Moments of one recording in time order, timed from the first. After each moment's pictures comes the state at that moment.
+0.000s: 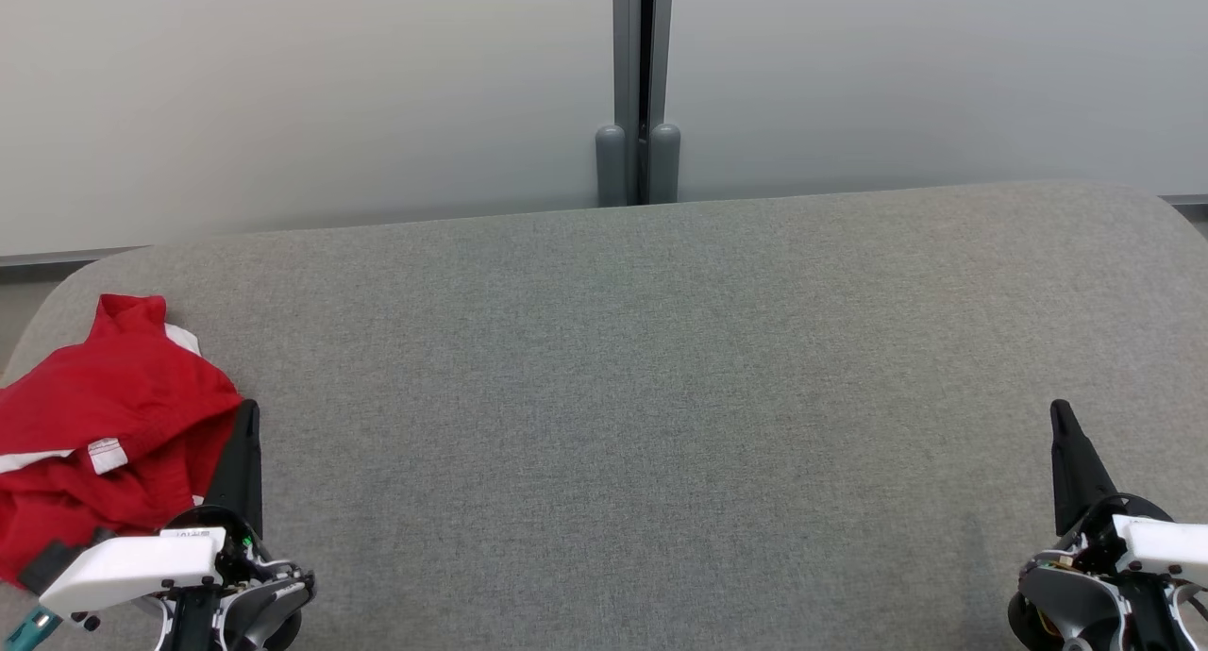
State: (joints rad) left arm -0.10 0.05 0.11 0.24 -1.61 -0.13 0.11; right arm -0.10 -0.05 -0.12 0.25 1.61 0.13 0.11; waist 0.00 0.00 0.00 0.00
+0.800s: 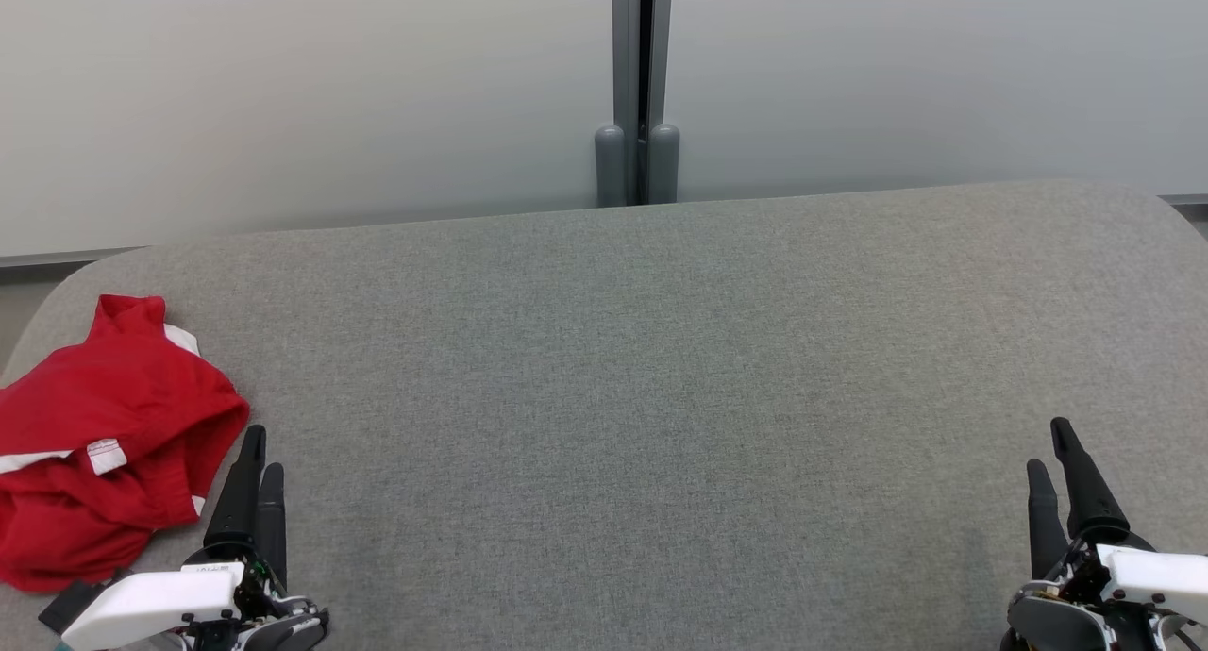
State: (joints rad) left arm -0.06 0.04 0.10 0.28 -1.61 -0.13 0.10; right arm -0.07 -0.04 -0.11 0.28 1.61 0.13 0.10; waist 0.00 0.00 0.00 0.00
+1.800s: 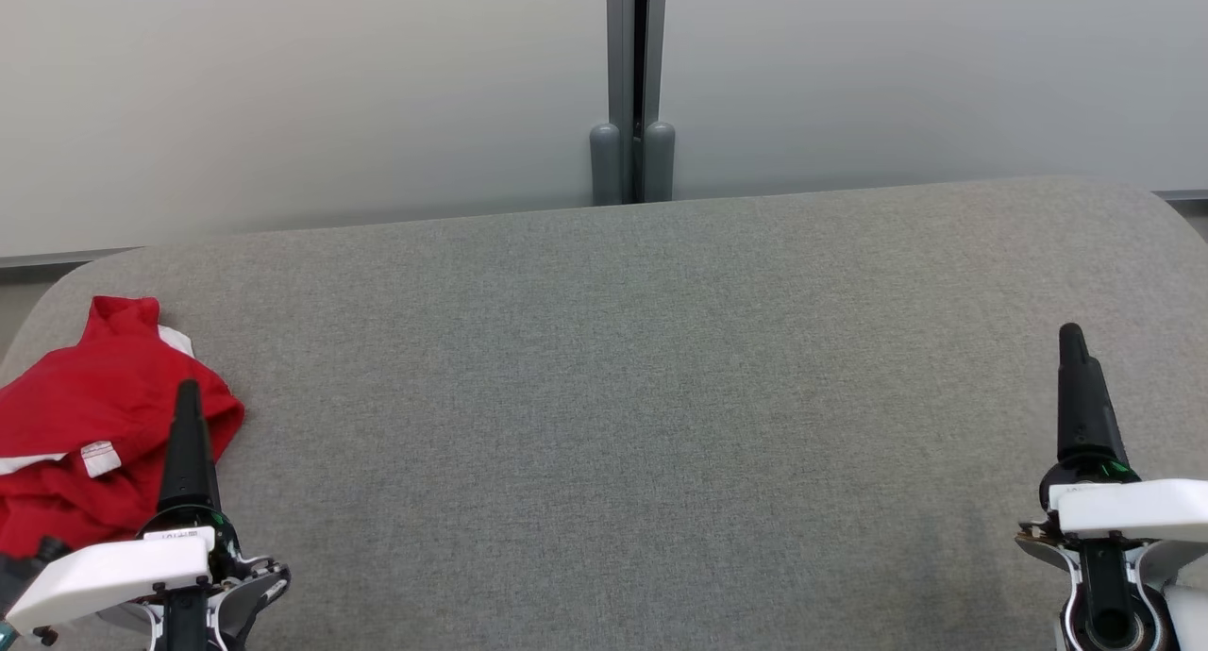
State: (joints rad) left arm -0.09 0.04 0.15 0.21 -1.43 -0.13 -0.03; right arm -0.13 -0.04 -0.10 0.16 1.04 0.13 -0.03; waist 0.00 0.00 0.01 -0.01
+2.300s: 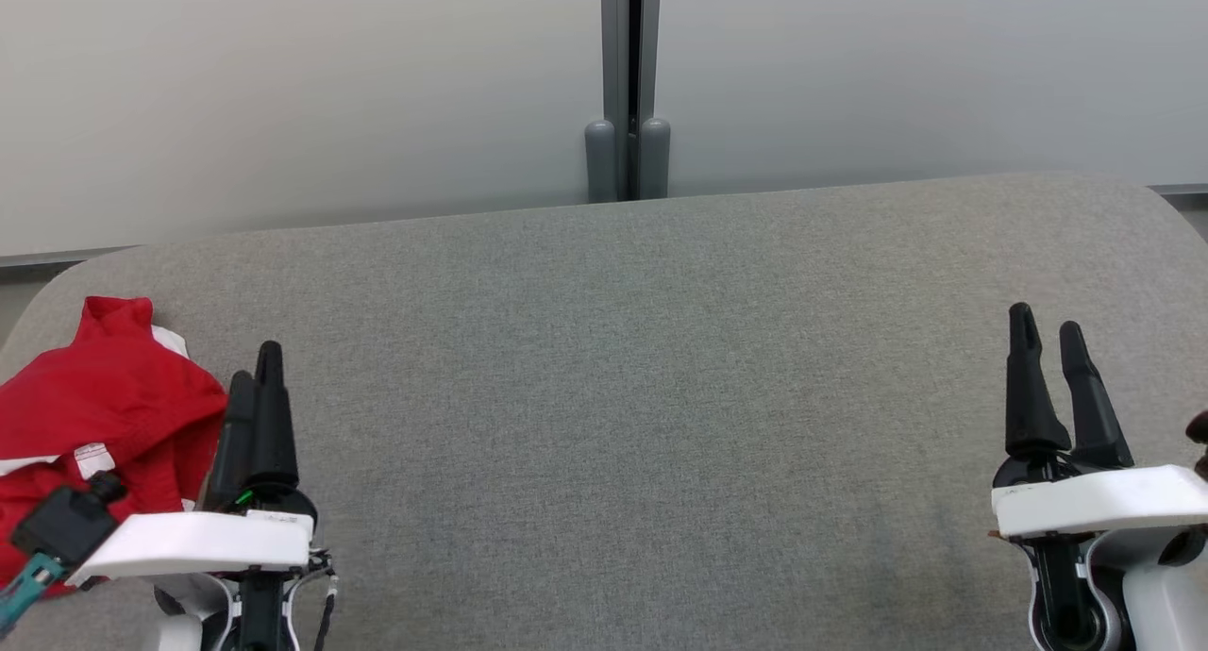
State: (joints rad) left arm -0.09 0.04 0.06 0.12 -1.04 -0.12 -0.08; right arm -0.14 -0.05 -0.02 0.10 0.67 0.13 -0.08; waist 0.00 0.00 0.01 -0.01
